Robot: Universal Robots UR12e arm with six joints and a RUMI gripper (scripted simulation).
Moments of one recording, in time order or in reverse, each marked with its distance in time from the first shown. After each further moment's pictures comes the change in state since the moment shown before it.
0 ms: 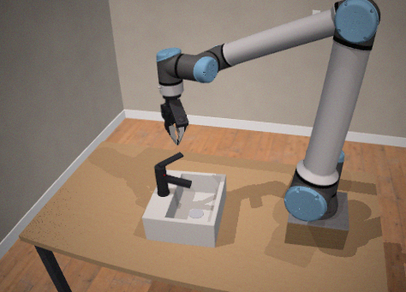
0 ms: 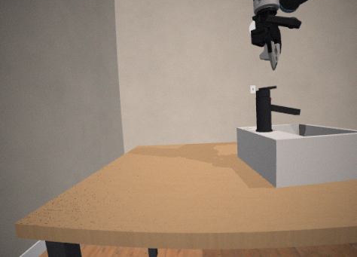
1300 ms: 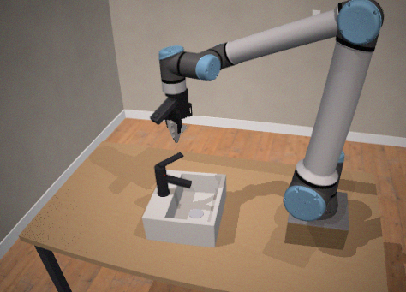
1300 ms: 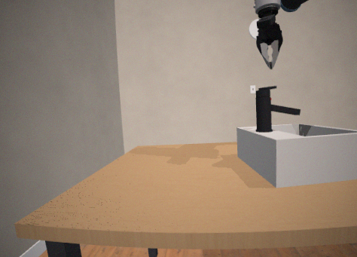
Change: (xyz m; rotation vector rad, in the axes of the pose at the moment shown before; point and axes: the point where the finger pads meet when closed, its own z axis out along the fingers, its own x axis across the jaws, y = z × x) arm 0.003 0.012 -0.006 -0.005 -0.003 1.203
